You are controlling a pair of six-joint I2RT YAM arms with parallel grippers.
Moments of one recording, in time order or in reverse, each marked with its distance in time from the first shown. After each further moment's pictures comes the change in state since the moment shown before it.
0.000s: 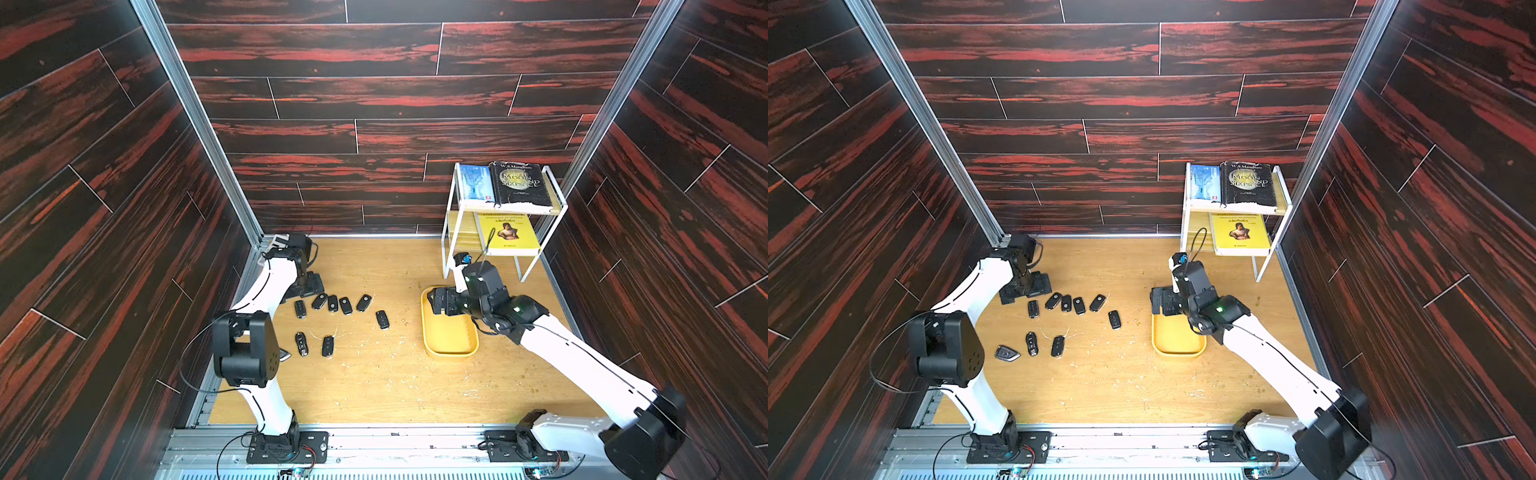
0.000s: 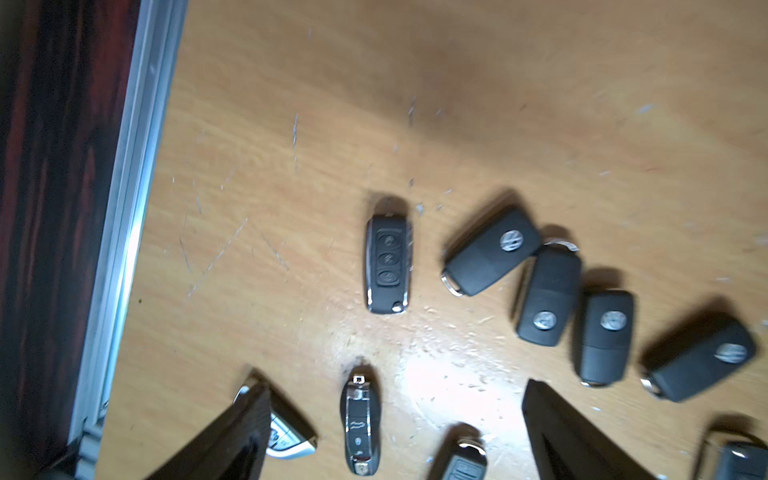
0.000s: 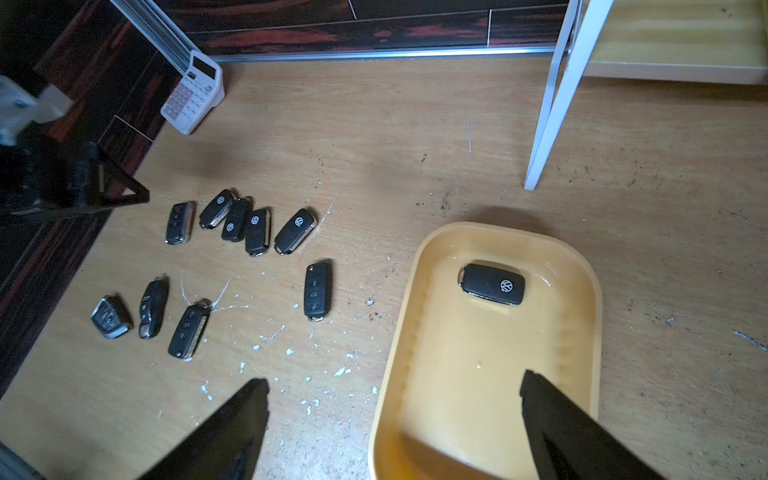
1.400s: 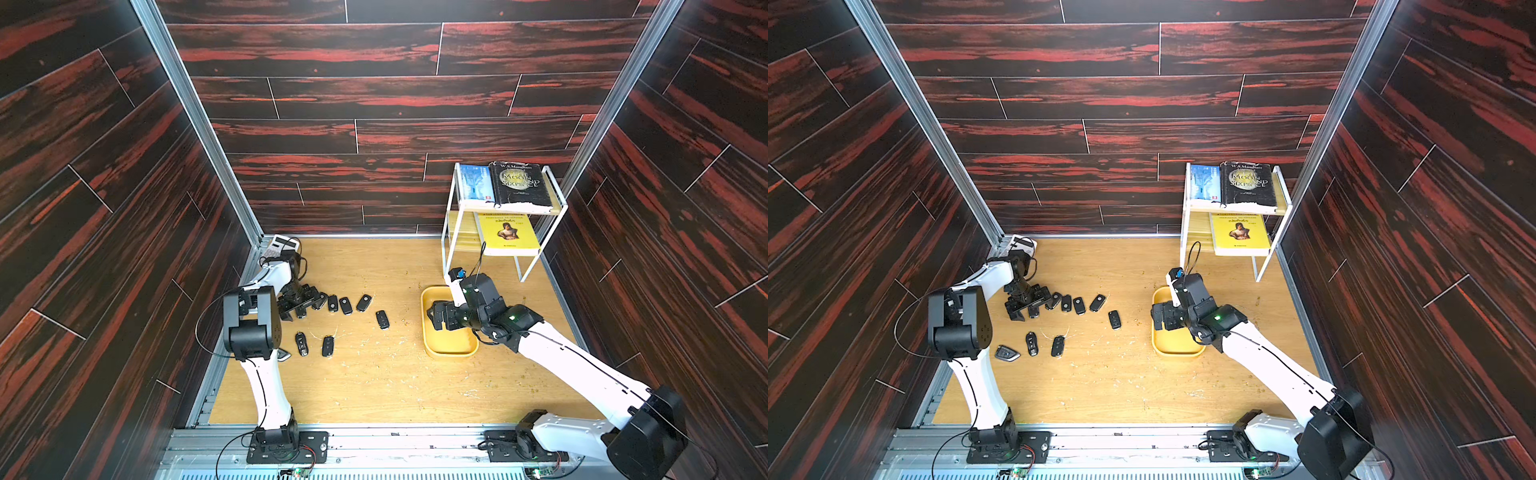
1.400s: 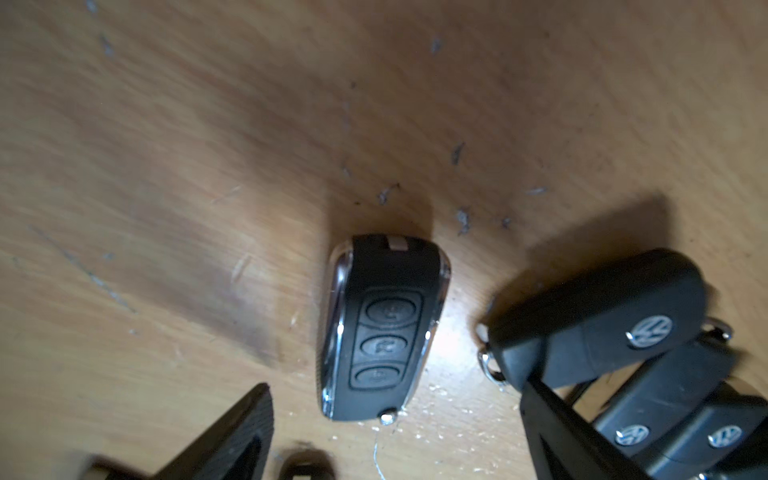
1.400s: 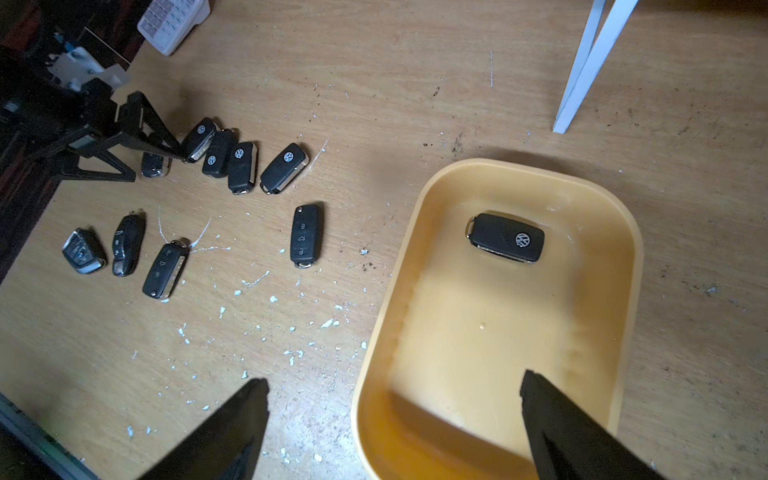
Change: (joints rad) left arm 0.137 0.219 -0.035 0.093 0.286 -0.050; right arm 0.000 0.017 -0.117 0.026 -0.063 -0.046
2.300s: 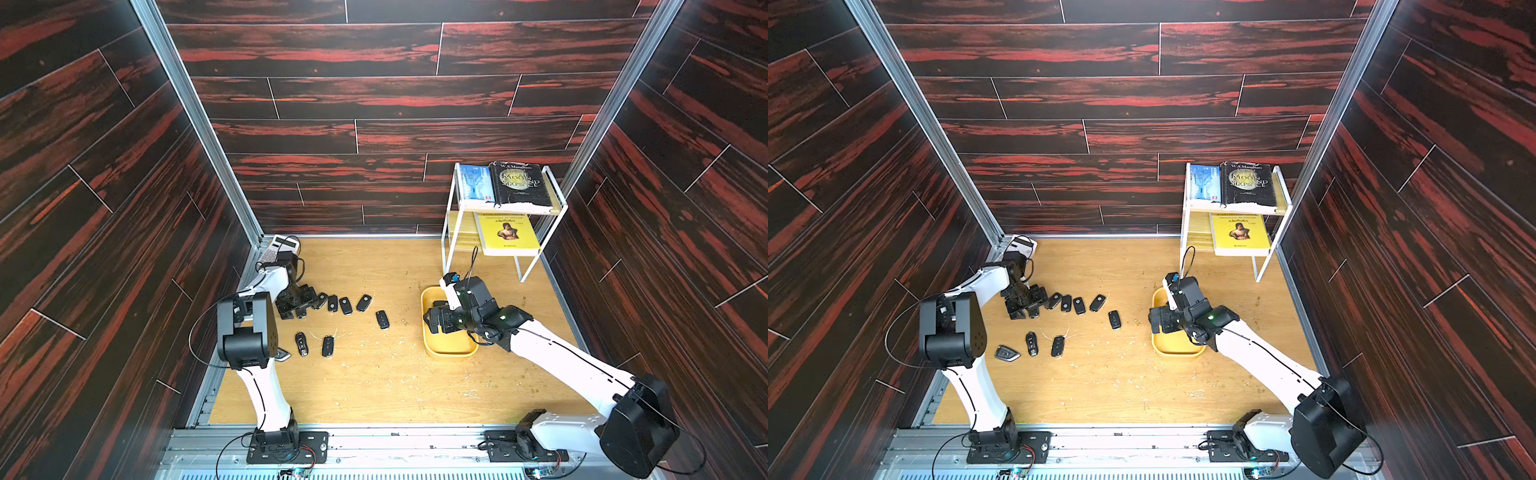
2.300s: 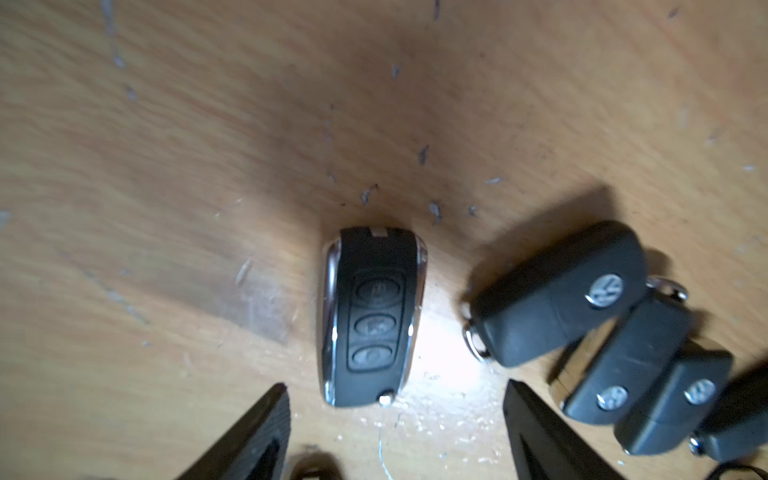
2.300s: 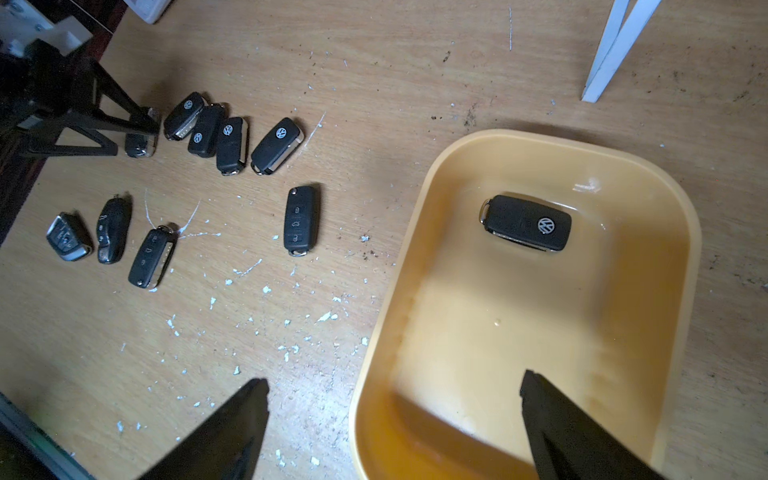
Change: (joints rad) left arm 0.005 -0.110 -0.103 0.101 0.011 0.074; right arm 0.000 0.053 -0.034 0.053 -0.032 0.007
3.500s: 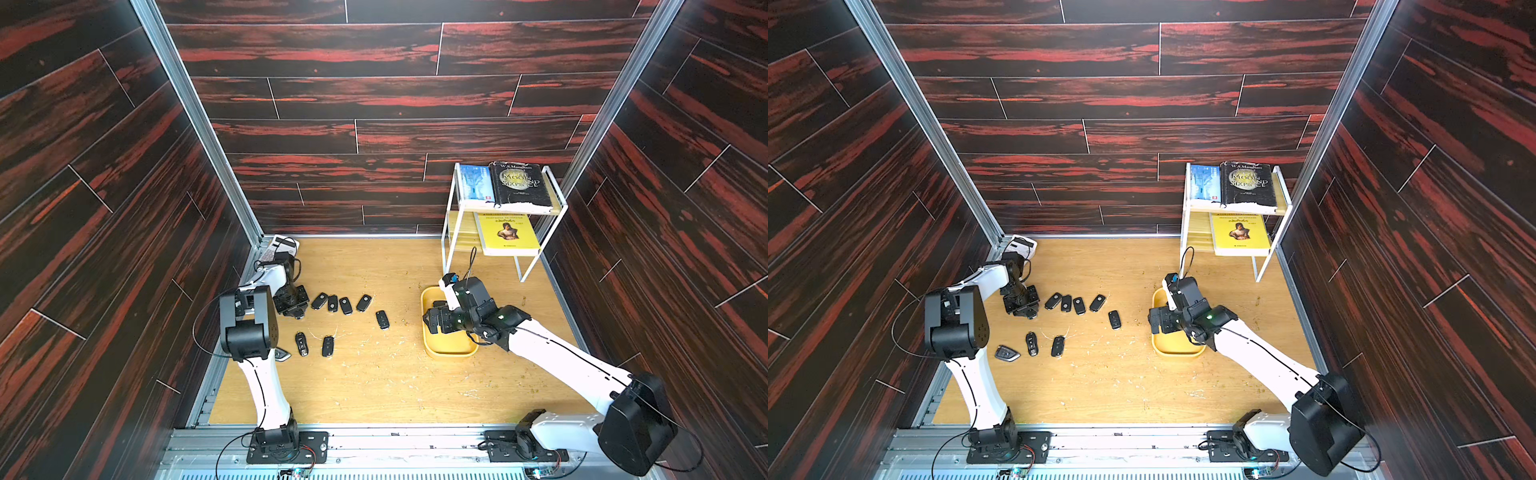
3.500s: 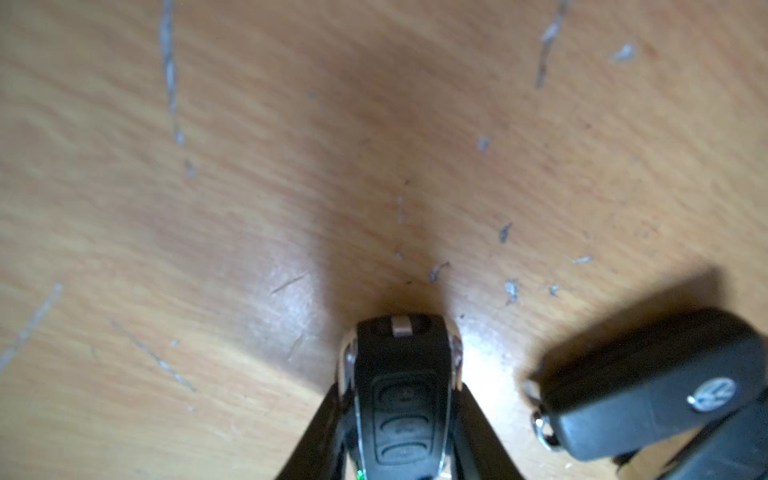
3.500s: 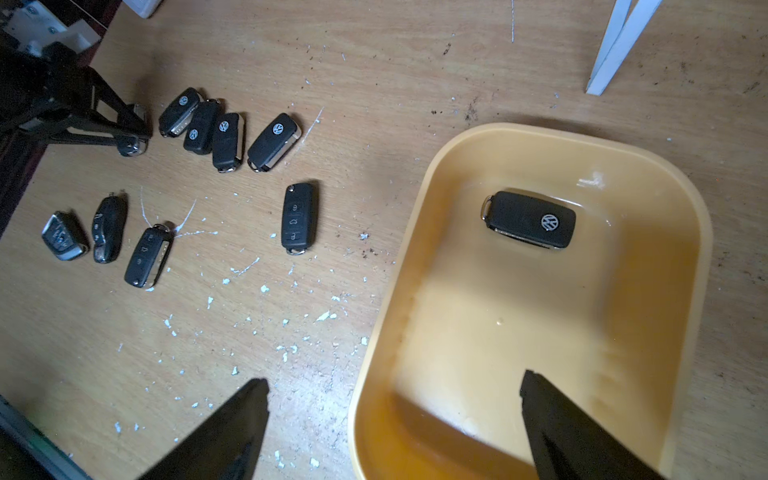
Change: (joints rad) left arm 0.032 0.117 0.072 -0.011 -0.048 0.026; right arm 0.000 0.018 -0.003 0.003 -0.002 0.004
